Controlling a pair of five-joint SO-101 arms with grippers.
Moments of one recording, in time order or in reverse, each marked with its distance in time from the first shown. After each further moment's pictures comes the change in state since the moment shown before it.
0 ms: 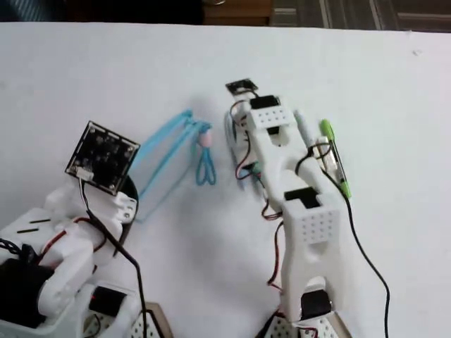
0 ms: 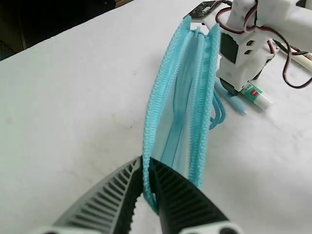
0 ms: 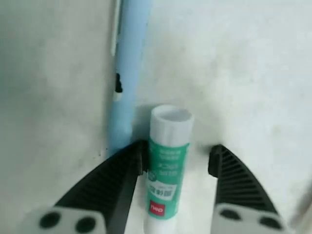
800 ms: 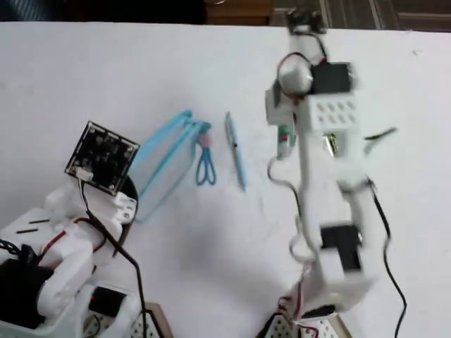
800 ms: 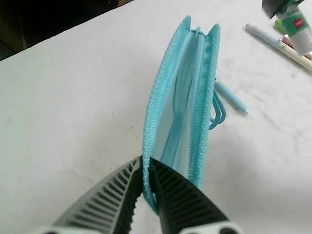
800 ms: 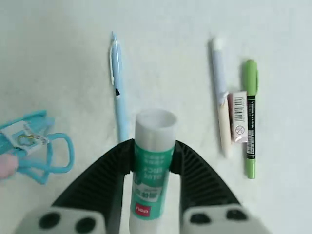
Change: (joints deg) left arm 0.0 0.0 0.0 0.0 0.0; right arm 6.8 -34.5 -12.2 22.6 -8.0
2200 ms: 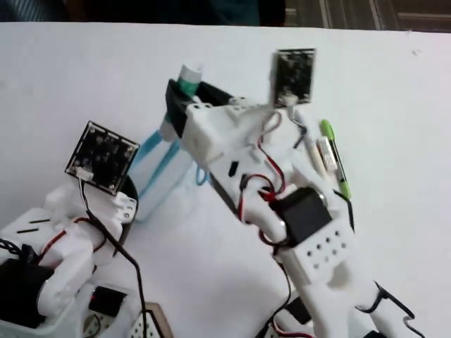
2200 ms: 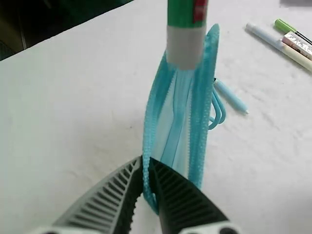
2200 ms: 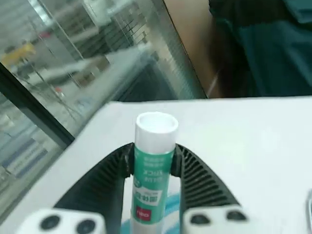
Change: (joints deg) left arm 0.0 0.0 0.0 0.0 0.0; right arm -28.4 -44.3 49.1 -57.1 -26.5
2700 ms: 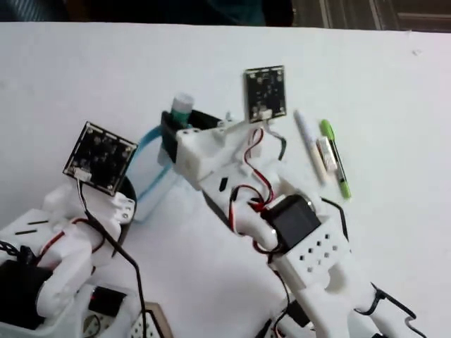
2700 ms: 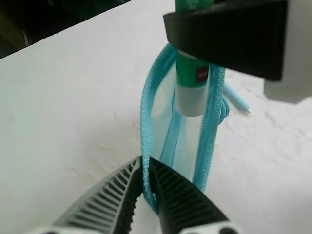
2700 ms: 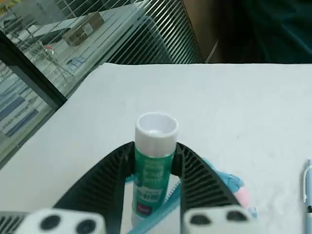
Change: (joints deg) left arm -0.4 0.0 0.1 0.3 0.0; right arm -5.0 -0.2 8.0 1.8 4.8
